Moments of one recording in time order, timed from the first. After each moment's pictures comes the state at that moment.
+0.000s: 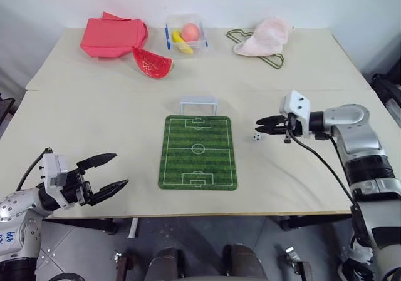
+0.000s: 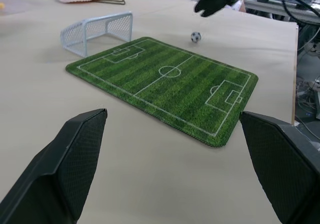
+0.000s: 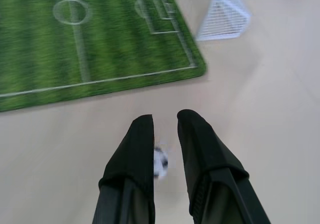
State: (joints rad) left arm 0.03 0.69 0.42 0.06 -0.62 0.07 -1.23; right arm -0.91 -0.67 0.12 0.71 0.08 -0.03 1.25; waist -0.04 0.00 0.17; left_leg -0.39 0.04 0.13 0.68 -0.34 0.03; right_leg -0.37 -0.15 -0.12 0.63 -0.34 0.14
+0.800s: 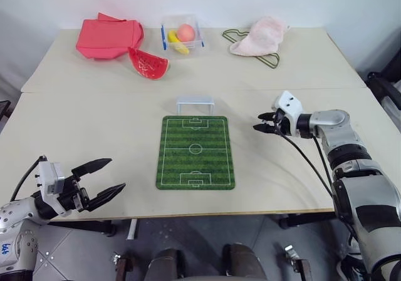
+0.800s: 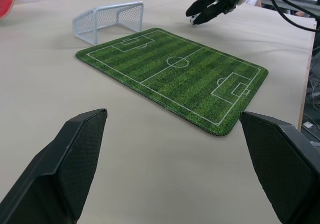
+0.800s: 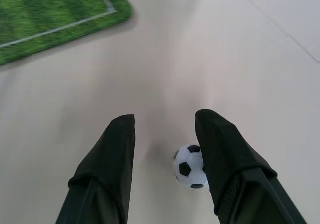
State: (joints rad) left arm 0.10 0.67 0.45 0.01 -0.63 0.06 -1.17; right arm -1.06 -0.58 0.08 1.19 -0.04 -0.17 1.05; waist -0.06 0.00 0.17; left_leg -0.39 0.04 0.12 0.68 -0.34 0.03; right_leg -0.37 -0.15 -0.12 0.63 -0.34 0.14
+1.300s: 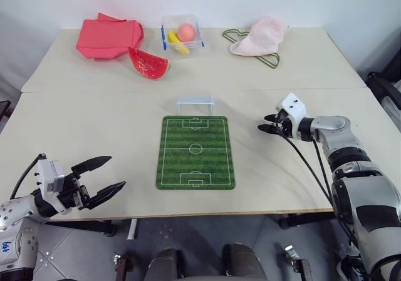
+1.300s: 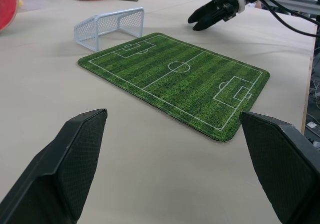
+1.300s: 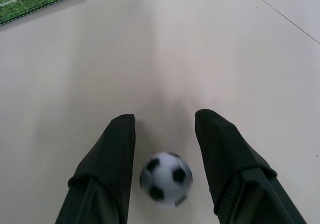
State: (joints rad) left arm 0.09 0.67 0.45 0.01 -0.63 0.05 -1.17; right arm -1.06 -0.57 0.05 1.24 -0.05 -0.16 0.98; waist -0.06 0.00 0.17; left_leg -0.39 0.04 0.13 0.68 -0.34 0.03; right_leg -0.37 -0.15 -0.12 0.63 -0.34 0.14
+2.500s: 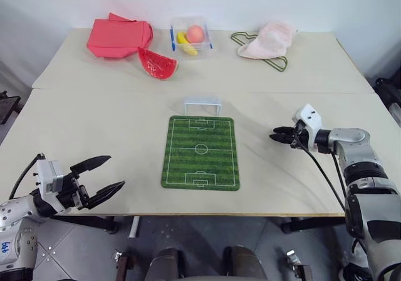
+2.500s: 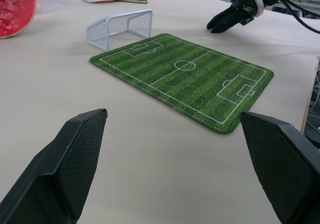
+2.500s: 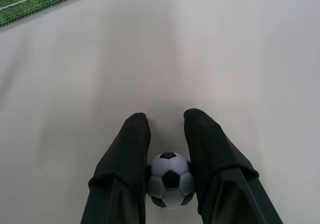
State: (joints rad) left arm 0.09 0.67 0.45 0.02 -0.62 0.04 -1.17; right arm -0.90 -0.65 -0.01 1.11 0.02 -0.11 1.13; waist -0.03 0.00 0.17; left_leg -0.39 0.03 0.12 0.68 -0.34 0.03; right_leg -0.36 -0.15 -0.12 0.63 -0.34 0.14
